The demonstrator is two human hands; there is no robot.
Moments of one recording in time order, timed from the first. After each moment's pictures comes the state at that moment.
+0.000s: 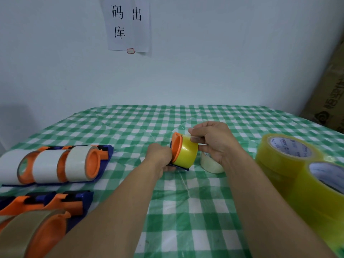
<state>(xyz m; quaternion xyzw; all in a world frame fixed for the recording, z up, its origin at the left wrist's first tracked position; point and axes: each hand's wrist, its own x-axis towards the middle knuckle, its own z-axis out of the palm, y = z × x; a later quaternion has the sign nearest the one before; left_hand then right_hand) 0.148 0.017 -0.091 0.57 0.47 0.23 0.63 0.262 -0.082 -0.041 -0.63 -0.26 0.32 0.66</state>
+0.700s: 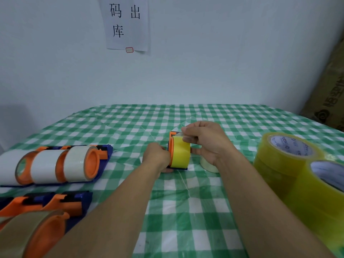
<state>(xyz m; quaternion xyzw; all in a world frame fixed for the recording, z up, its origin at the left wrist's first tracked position) 0.153 0.036 -0.111 0.63 0.49 0.21 0.56 0.248 -0.078 -0.043 -0.62 -0.28 0.35 0.65</state>
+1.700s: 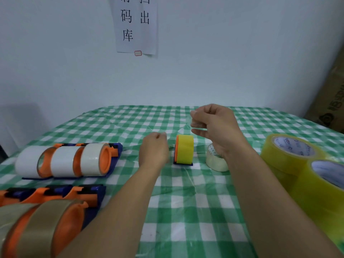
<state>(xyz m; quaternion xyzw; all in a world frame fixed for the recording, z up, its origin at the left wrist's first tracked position) 0.108 0.009 -0.073 0.64 0.46 0.38 0.48 0.228 -0.090 -0.010 -0.60 -0.34 0.24 0.69</state>
